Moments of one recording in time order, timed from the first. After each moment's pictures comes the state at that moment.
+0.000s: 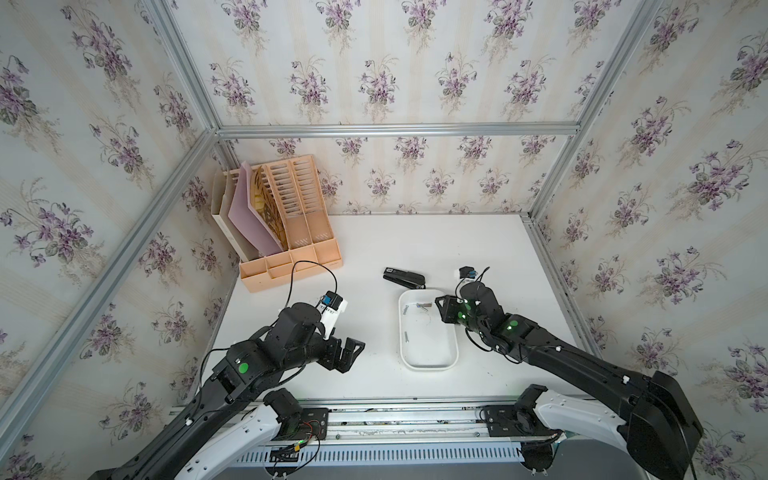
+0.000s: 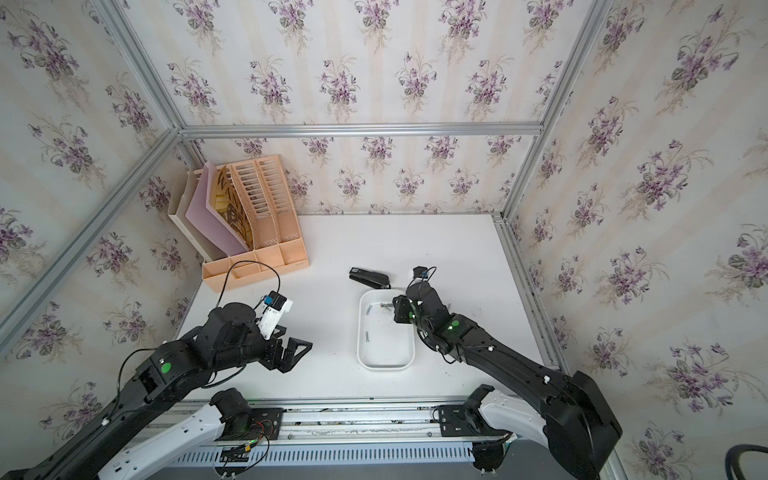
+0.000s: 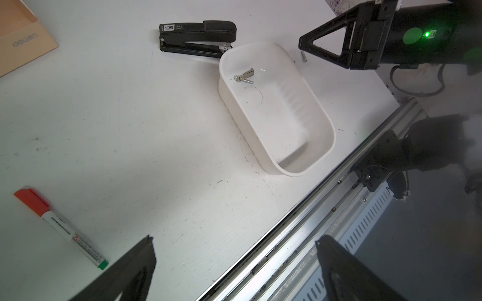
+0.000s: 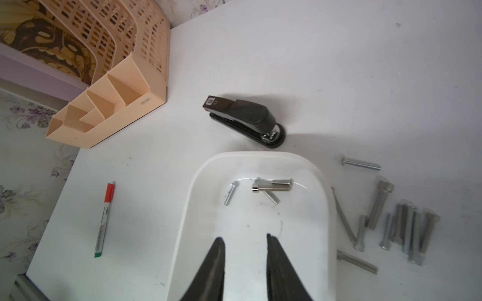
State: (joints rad) left arm -0.71 0.66 0.85 -0.95 0.12 -0.33; right arm 0.74 1.14 0.64 -0.16 0.11 0.64
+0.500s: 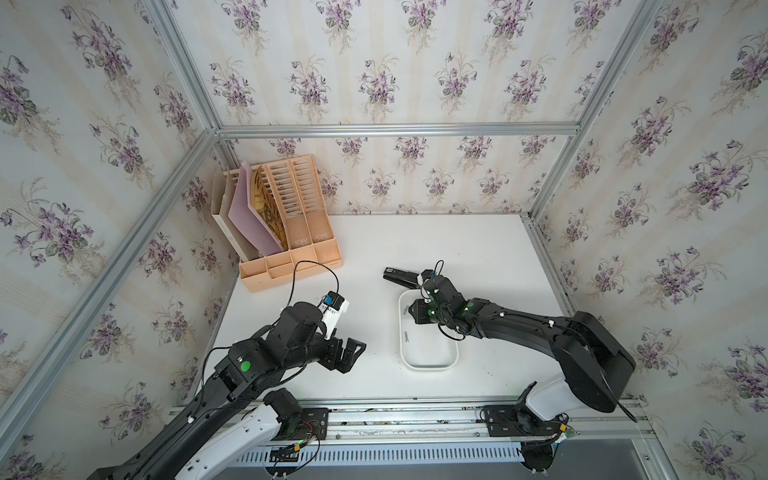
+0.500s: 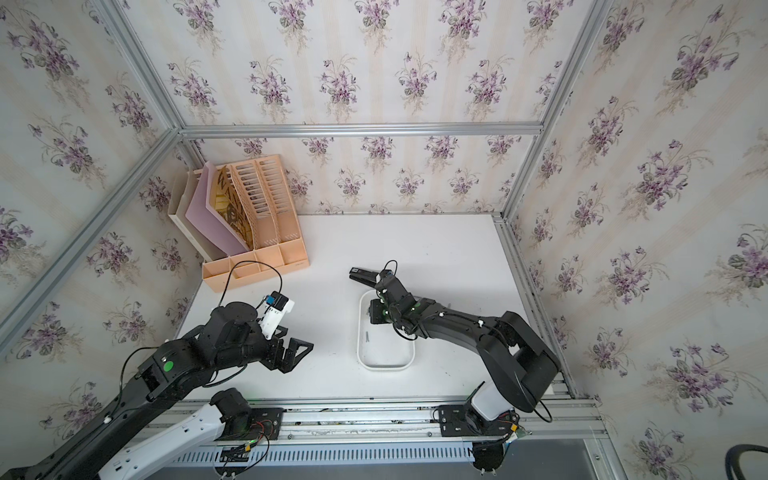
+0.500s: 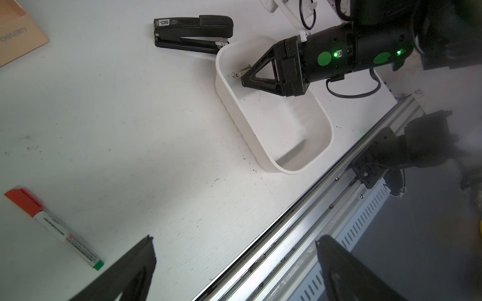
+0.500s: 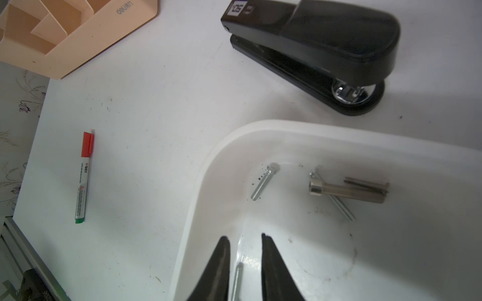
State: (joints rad) left arm -0.71 0.67 0.85 -0.95 0.14 -0.33; right arm 0.77 1.56 0.82 -0.11 -0.06 0.62
